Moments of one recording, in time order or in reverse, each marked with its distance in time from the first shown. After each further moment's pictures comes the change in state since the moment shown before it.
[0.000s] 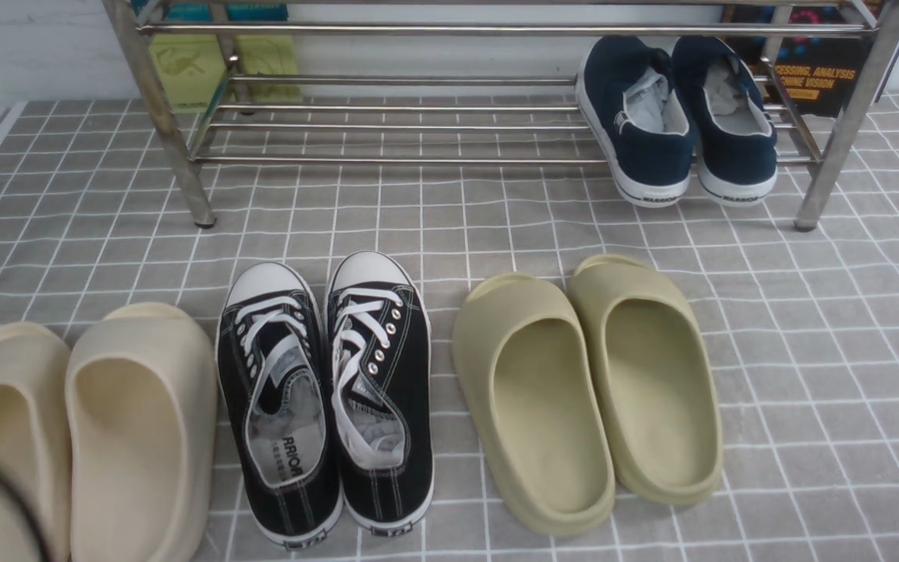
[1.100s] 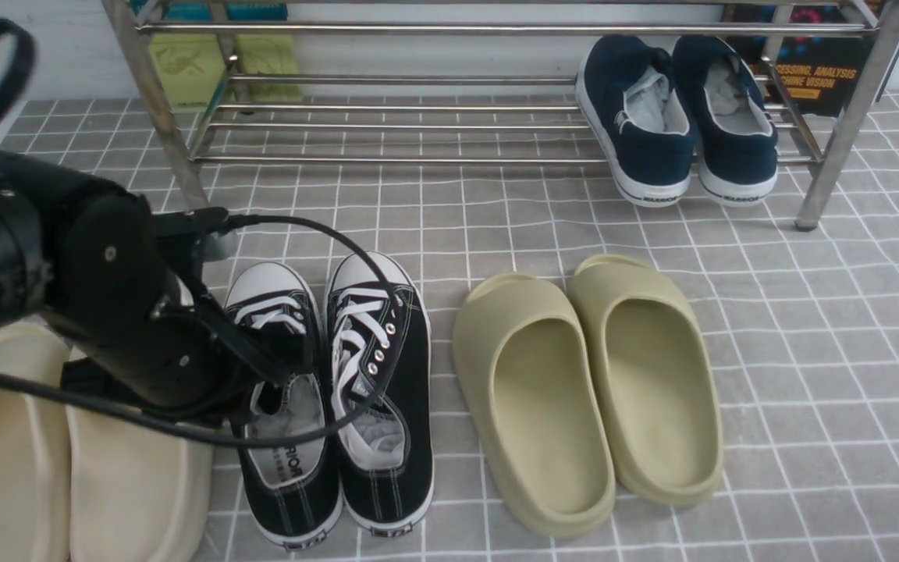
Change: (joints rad) right arm 0.000 0.000 0.000 0.000 0.000 0.000; left arm -0.317 1.119 -0.455 0.053 0.231 -0.245
